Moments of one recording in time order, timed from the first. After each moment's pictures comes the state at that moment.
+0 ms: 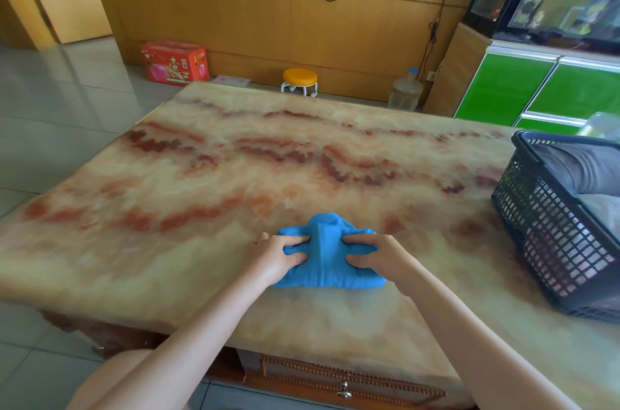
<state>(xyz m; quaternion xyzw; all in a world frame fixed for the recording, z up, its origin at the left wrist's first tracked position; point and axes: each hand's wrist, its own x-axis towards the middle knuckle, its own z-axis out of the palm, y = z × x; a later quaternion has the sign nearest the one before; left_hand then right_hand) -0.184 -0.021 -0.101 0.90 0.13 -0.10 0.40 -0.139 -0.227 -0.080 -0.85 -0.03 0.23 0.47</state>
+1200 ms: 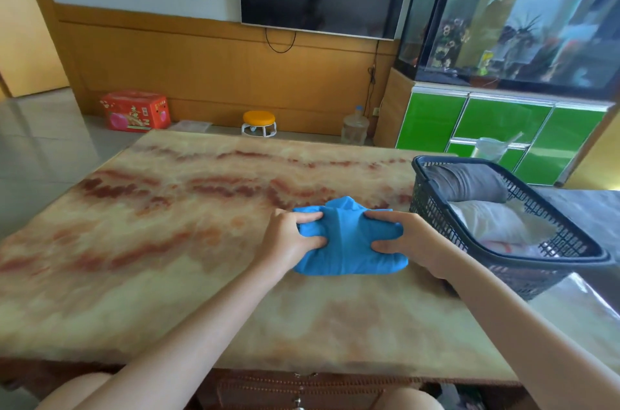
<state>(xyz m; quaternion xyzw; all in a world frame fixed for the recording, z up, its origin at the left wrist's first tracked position) -0.194 -0.144 0.013 0.87 0.00 0.06 0.48 -0.171 -0.369 0.036 -0.88 -0.09 0.09 0.46</state>
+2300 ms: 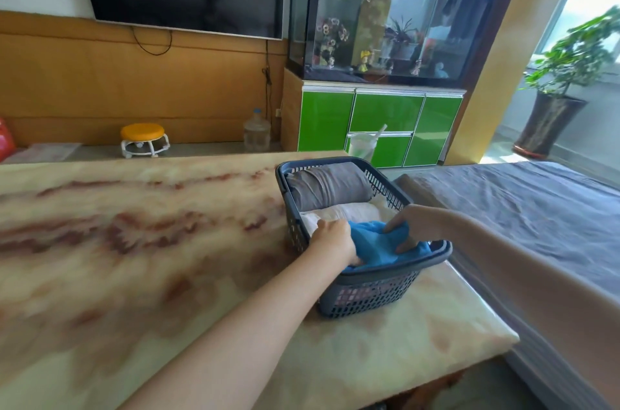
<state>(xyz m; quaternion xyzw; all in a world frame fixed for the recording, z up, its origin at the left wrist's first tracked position) -0.101 -0.461 0.030 0.95 -0.15 -0.13 0.23 -0.088 -0.651 0.056 -0.98 0.02 0.21 0.06</state>
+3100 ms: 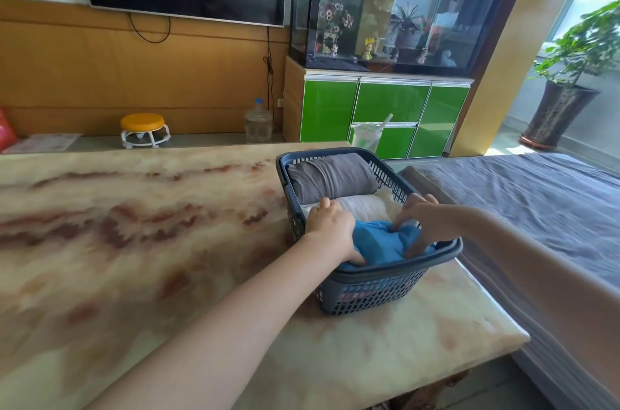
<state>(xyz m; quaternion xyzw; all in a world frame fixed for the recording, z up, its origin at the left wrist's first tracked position) -0.091 -0.453 0.037 0.96 -0.26 -0.03 0.02 -0.088 -0.662 0.053 -0.97 -0.05 0.22 -0.01</state>
